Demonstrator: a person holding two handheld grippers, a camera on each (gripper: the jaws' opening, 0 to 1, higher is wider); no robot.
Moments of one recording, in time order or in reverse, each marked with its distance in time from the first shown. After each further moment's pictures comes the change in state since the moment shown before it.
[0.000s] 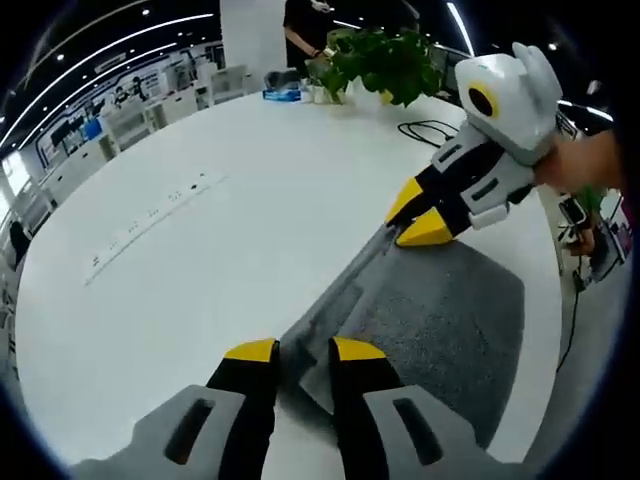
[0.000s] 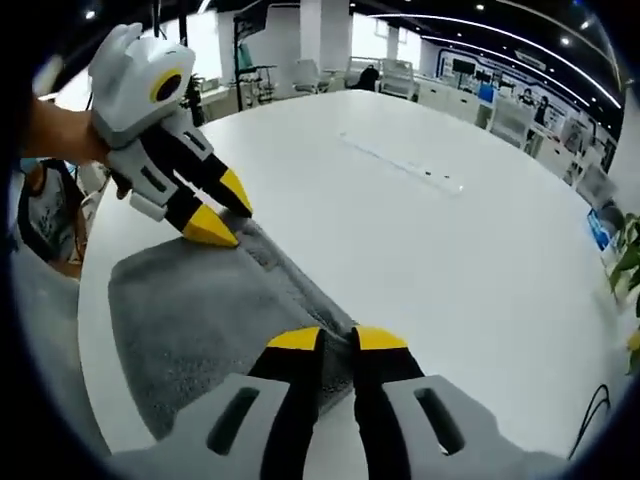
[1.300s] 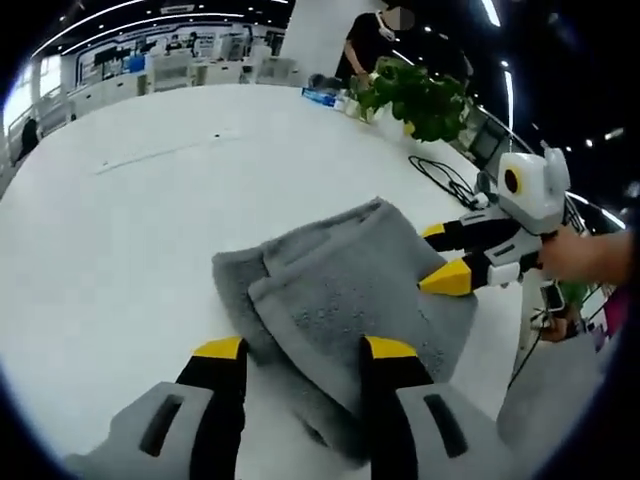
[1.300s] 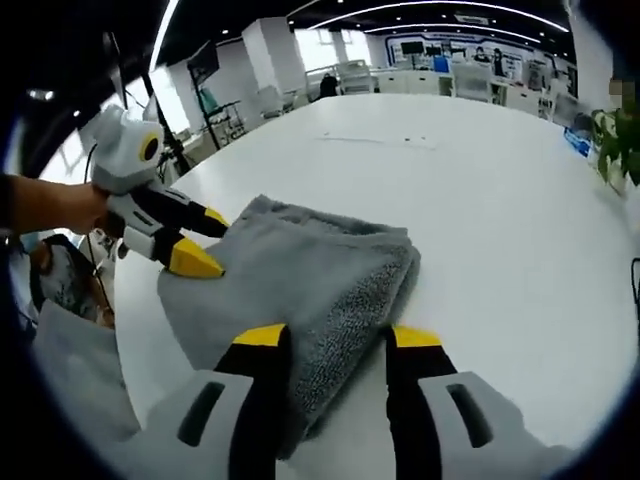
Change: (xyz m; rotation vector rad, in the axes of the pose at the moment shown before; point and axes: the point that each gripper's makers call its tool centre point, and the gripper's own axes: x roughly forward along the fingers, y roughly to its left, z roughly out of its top) left arm -0.016 -0.039 -0.044 -0.346 -0.039 -0.075; right arm -0.025 0.043 -0.053 0.320 -0.031 0.035
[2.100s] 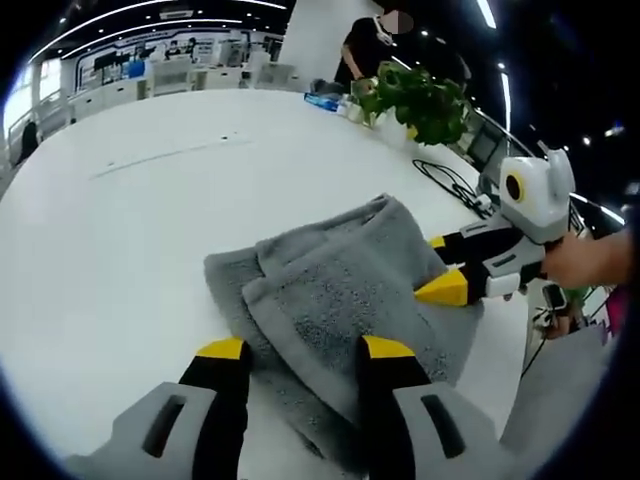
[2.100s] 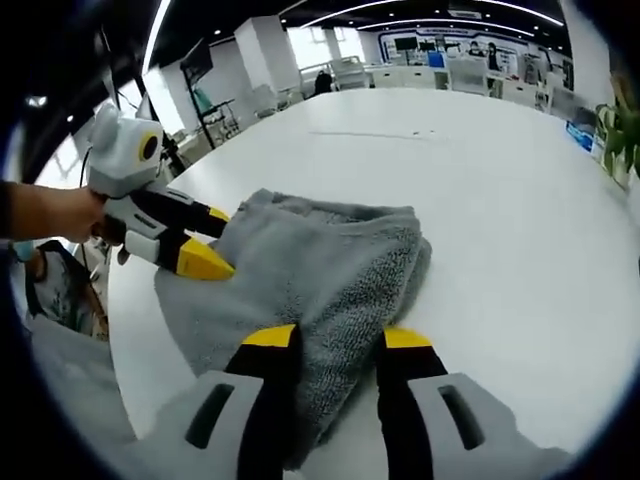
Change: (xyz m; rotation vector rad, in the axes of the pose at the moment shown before) left arm -0.004 0.025 -0.001 0.012 -0.032 0.006; right arm 0.027 0.021 0.010 -0.012 -0.001 -0.034
